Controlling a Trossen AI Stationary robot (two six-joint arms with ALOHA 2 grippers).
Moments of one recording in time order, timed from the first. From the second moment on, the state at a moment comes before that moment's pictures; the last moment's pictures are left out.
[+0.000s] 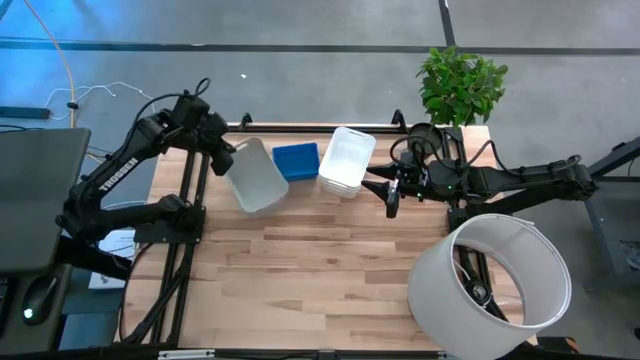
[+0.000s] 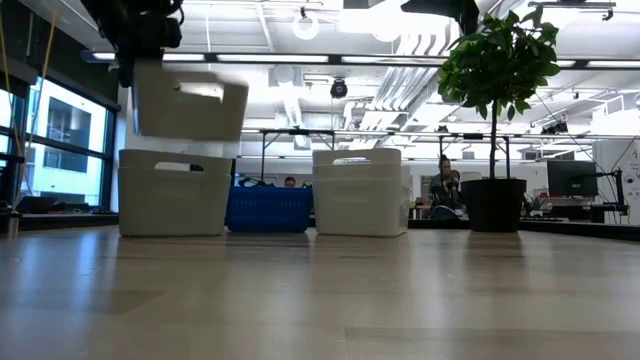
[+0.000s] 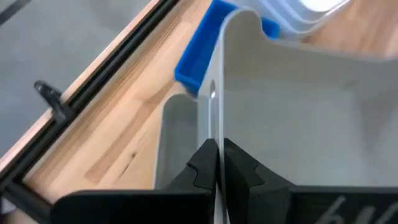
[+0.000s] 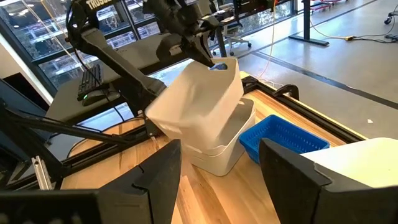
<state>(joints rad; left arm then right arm) 1.02 0.95 1.04 -1.04 0.26 0.21 0.09 1.01 0.90 -0.09 0.36 0.36</state>
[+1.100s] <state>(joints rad) 1.19 1.06 0.98 -1.04 0.37 0.35 0.09 1.06 0.90 -0.09 0.33 0.37</state>
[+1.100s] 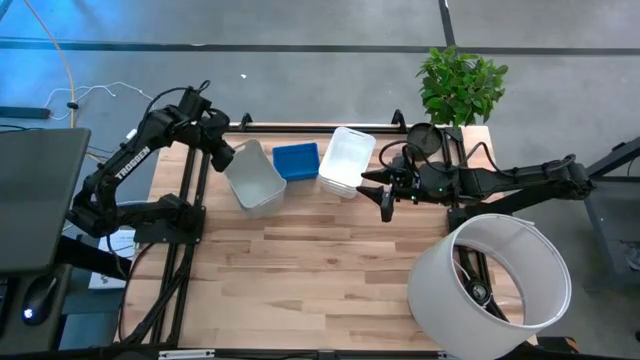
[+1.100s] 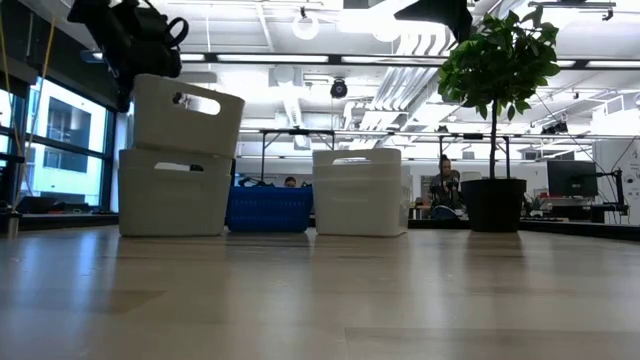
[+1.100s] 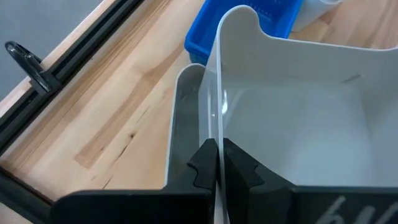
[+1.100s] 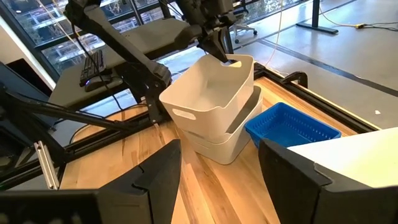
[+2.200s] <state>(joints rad) 1.30 1.10 0.98 -1.05 0.51 0.50 0.09 1.06 0.90 -0.09 0.32 0.39</state>
